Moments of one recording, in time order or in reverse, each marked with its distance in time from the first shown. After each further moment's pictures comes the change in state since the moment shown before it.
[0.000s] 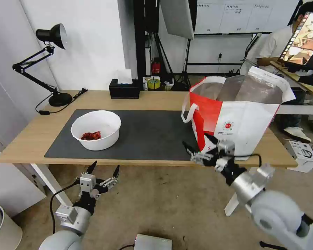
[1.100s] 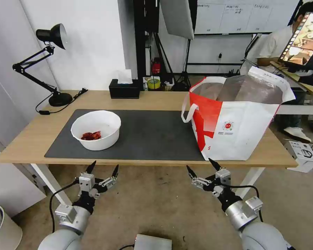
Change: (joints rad) left arm -0.032 0.035 -0.023 0.003 -0.058 0.015 -0.028; right arm -0.117 0.101 -0.026 -0.085 -0.150 0.080 0.051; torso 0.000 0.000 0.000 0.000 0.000
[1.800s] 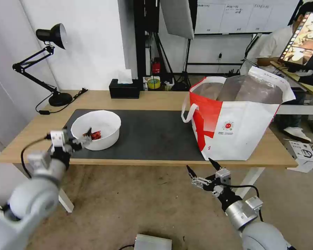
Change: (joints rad) left arm -0.464 0.401 0.045 0.028 -0.496 0.333 -0.348; right arm 0.002 -0.001 0.000 0.001 0.002 -0.002 0.000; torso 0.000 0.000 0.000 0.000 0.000
